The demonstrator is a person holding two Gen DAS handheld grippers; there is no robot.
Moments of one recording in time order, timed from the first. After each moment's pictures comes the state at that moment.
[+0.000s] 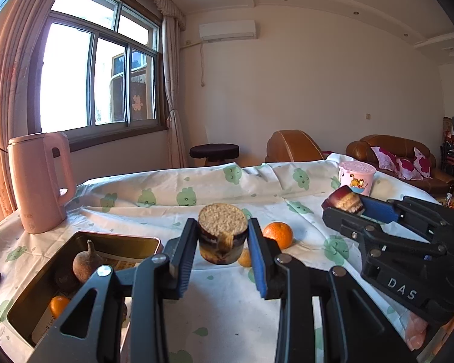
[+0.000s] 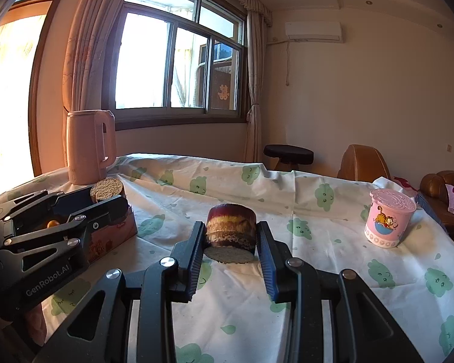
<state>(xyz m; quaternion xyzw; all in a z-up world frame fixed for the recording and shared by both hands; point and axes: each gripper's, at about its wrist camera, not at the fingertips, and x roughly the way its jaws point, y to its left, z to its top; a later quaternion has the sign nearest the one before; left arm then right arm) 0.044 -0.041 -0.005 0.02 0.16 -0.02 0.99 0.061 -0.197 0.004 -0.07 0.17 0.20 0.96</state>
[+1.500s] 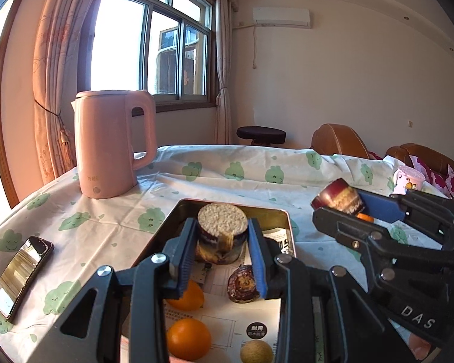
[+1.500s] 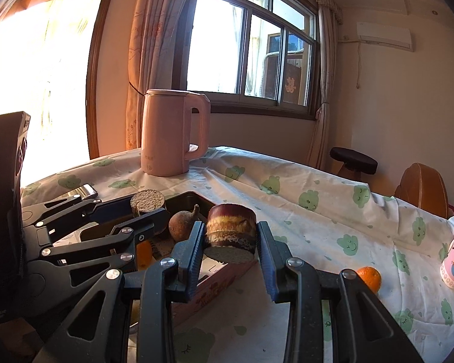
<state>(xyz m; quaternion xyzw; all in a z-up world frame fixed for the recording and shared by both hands) 0.022 0.090 -0.011 -0.03 0.20 0.08 0.97 0.050 -0.051 0.013 -0.12 0.19 0.34 0.92</state>
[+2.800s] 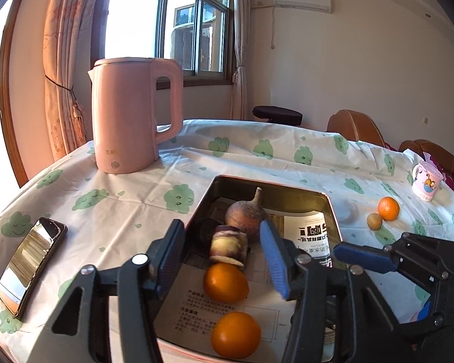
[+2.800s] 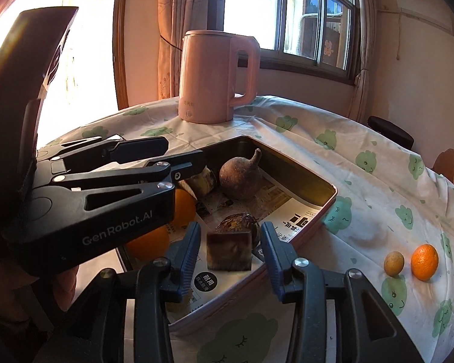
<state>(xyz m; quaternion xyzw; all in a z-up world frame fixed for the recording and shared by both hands) 0.029 0.124 -0.022 -0.05 0.25 0.11 0.96 0.048 -0.007 -0.029 -0.16 0.29 0.40 0.86</state>
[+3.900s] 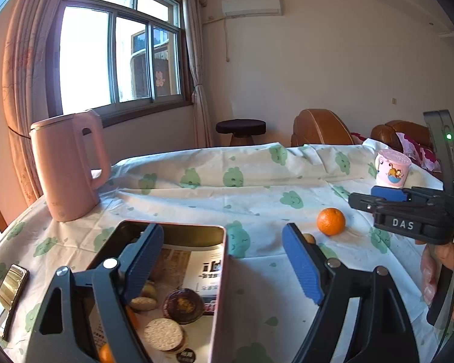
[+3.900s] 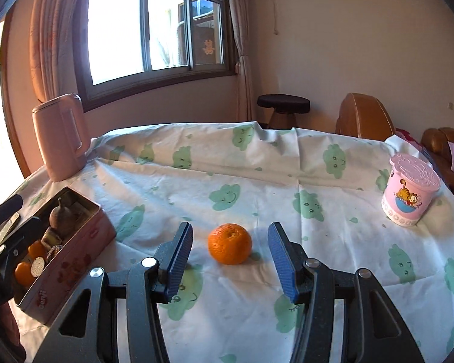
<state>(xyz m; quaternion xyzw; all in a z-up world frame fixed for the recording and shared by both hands) 0.065 0.009 0.001 0.02 0.22 0.04 0.97 0.146 -0.190 -0.001 -0.03 0.31 0.16 0.94</state>
